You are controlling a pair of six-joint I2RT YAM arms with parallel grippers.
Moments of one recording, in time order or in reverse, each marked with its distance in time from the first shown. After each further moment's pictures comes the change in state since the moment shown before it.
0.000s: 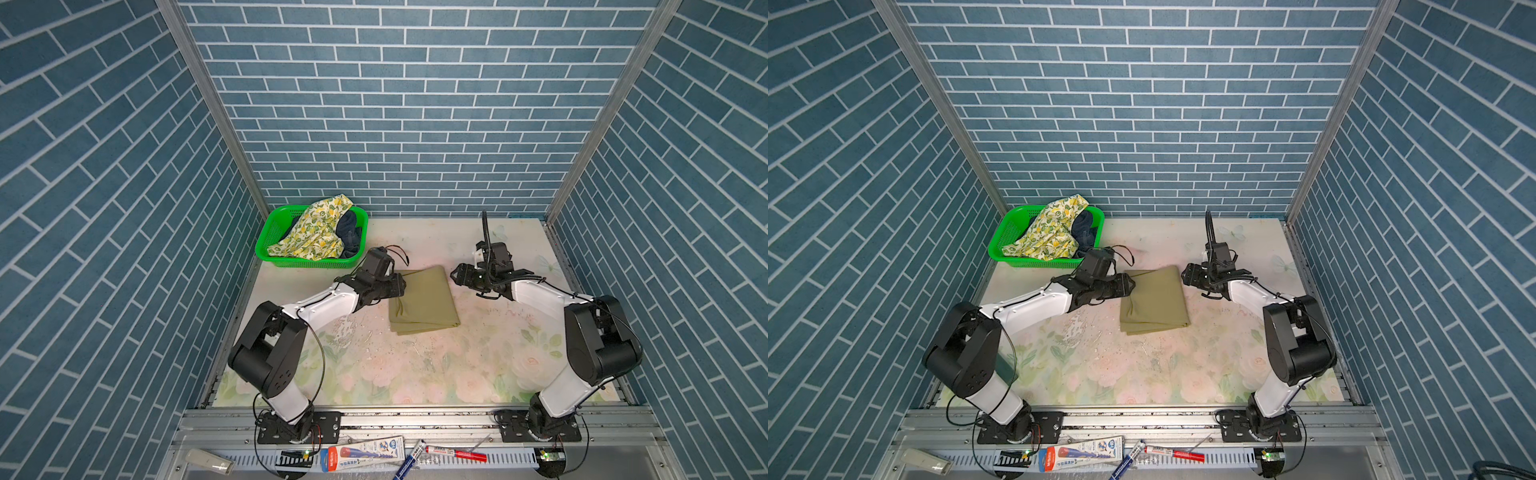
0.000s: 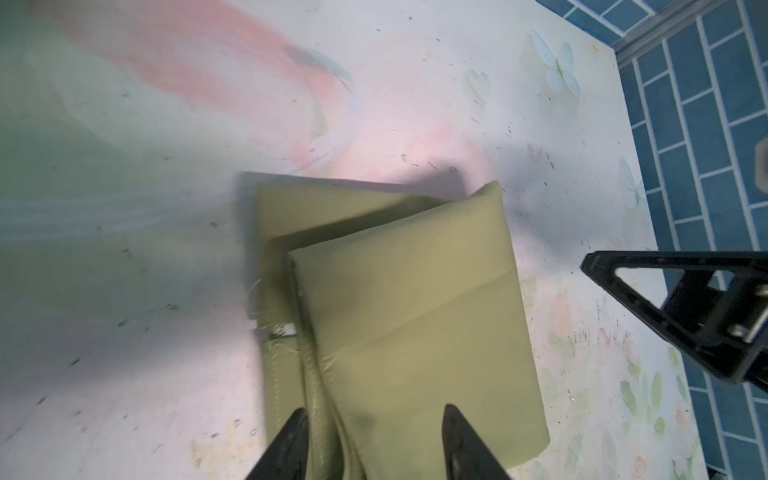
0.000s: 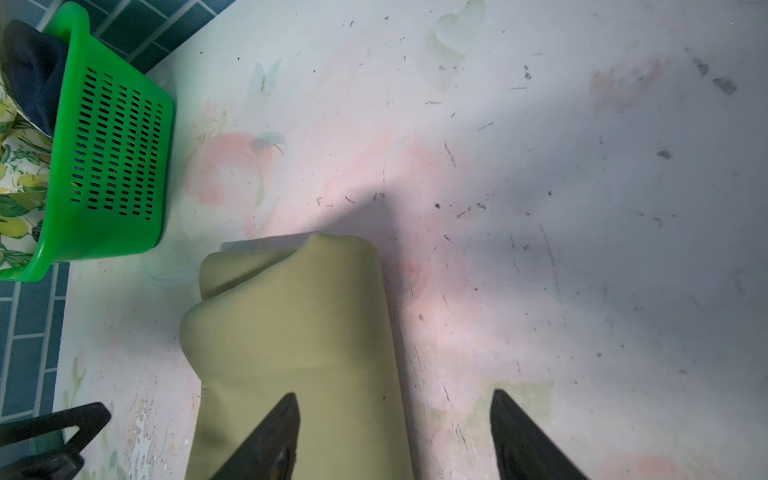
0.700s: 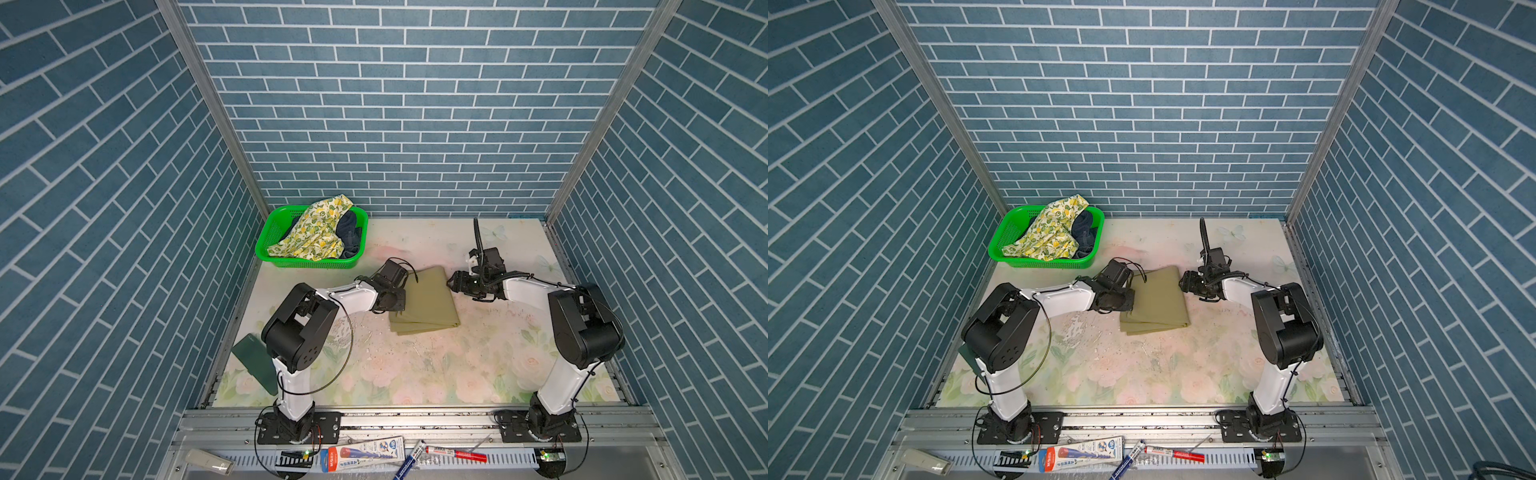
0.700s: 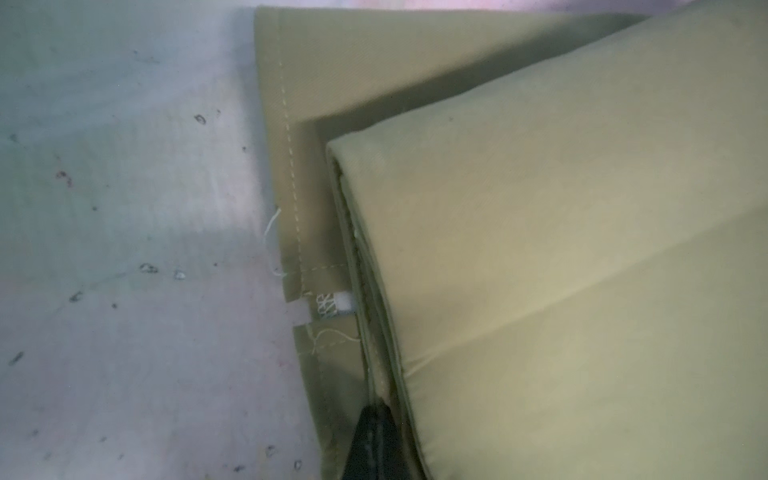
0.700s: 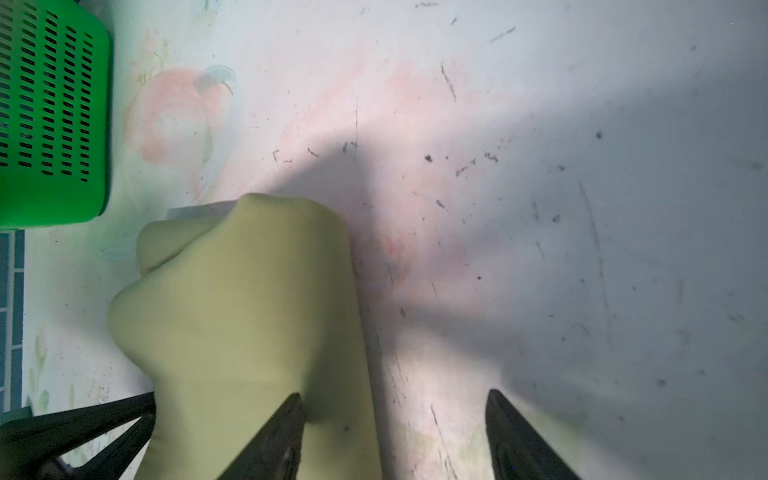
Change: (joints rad) left arm -0.031 0.195 0.039 -0.101 -0.116 0.092; right arm 0.000 0.134 0.014 0.021 -0.051 -0.033
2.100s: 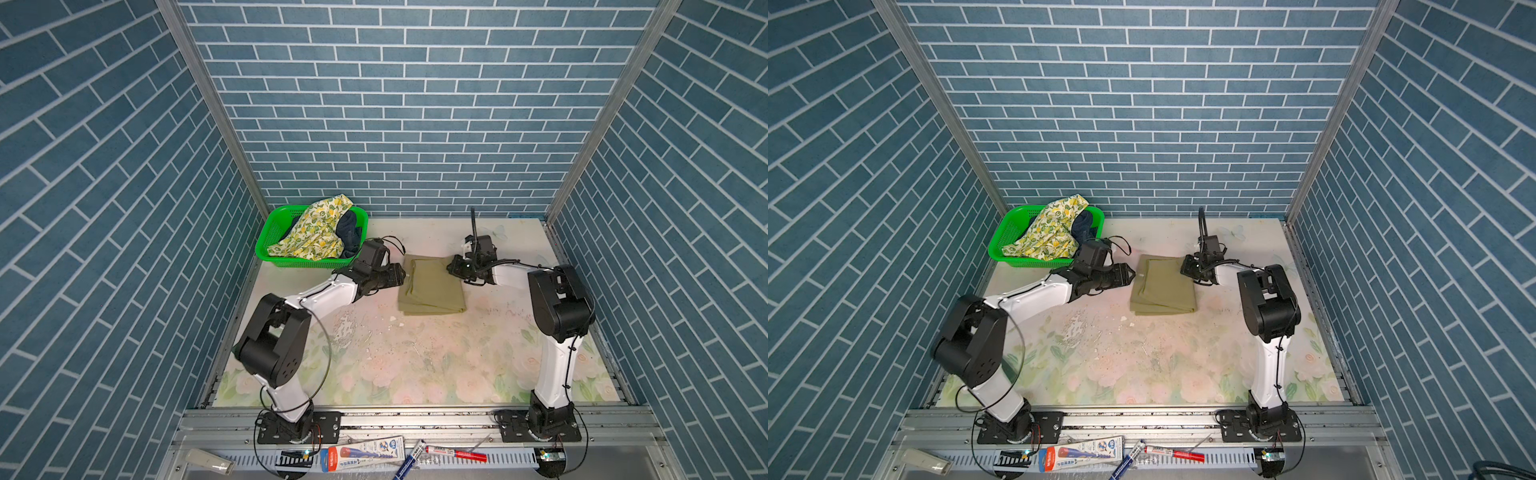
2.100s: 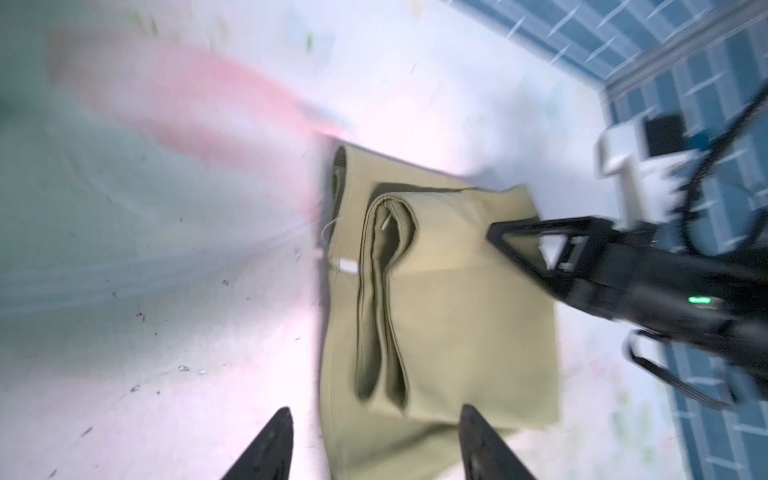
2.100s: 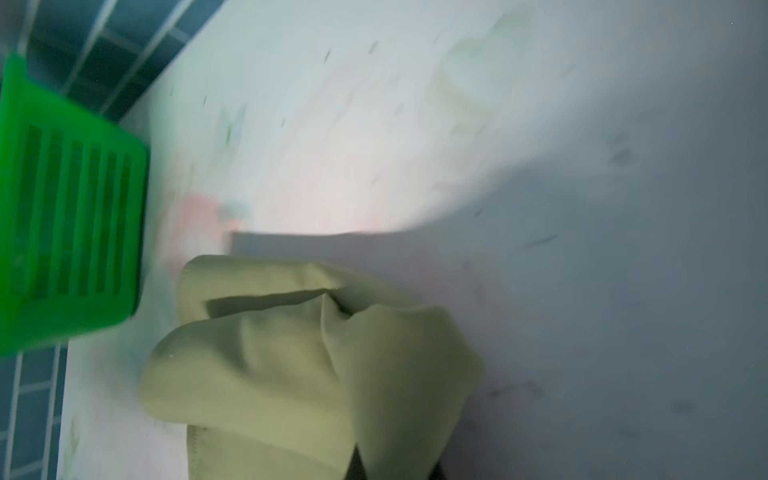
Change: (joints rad) left arm 0.116 -0.229 -0.025 0.173 0.196 -0.113; right arm -0.076 0.227 0.254 0.119 0.039 0.117
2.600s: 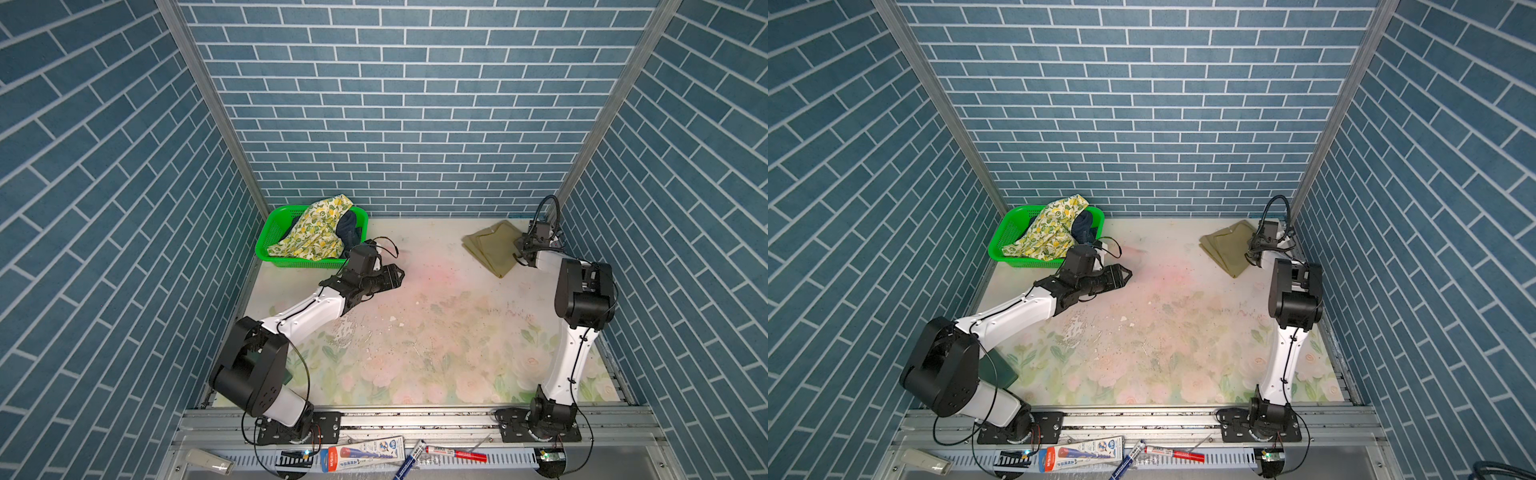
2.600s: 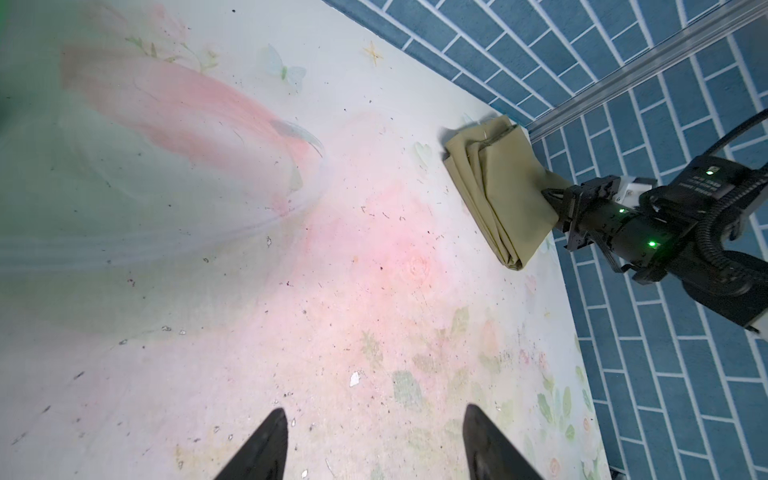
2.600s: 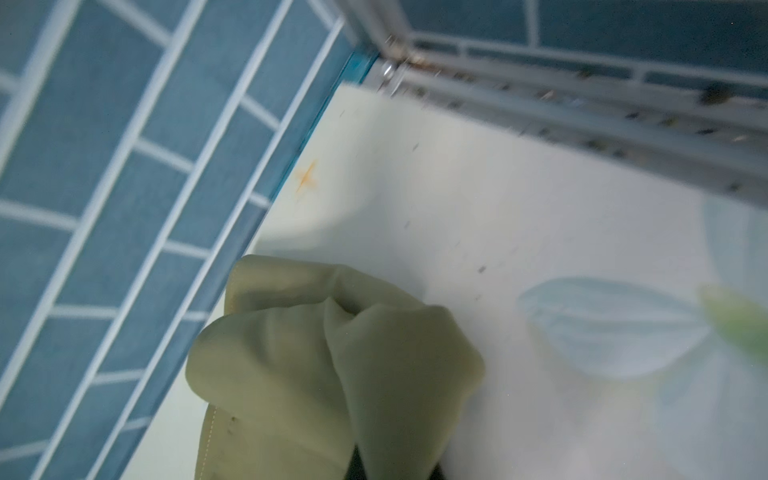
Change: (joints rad) left arm -0.001 -0.125 -0.111 0.043 0.039 -0.079; right arm -0.355 0.146 0.219 0.055 0.501 0.332
